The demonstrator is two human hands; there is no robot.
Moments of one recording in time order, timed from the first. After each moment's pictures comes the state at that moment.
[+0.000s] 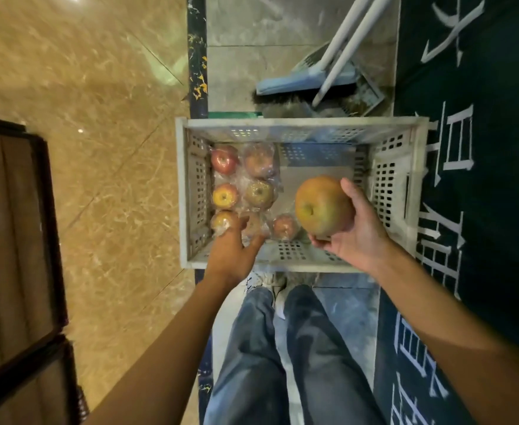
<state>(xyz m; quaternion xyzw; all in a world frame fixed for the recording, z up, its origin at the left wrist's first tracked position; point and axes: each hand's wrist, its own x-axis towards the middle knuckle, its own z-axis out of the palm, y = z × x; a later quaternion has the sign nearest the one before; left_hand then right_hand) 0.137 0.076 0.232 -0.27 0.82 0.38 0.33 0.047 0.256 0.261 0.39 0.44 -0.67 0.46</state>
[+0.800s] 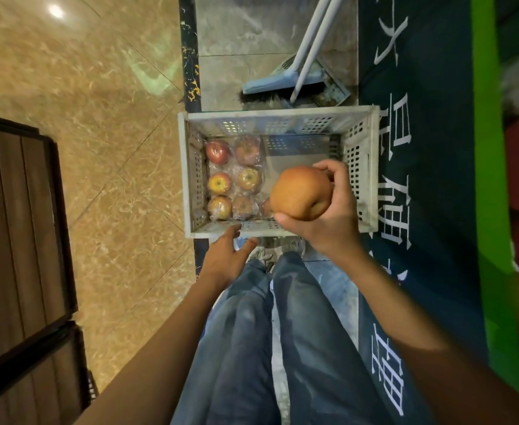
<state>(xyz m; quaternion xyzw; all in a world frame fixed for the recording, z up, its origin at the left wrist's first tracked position) 0.208 0.090 0.327 -0.29 0.79 0.40 0.37 0.127 0.254 0.382 0.05 0.83 -0.53 0.17</state>
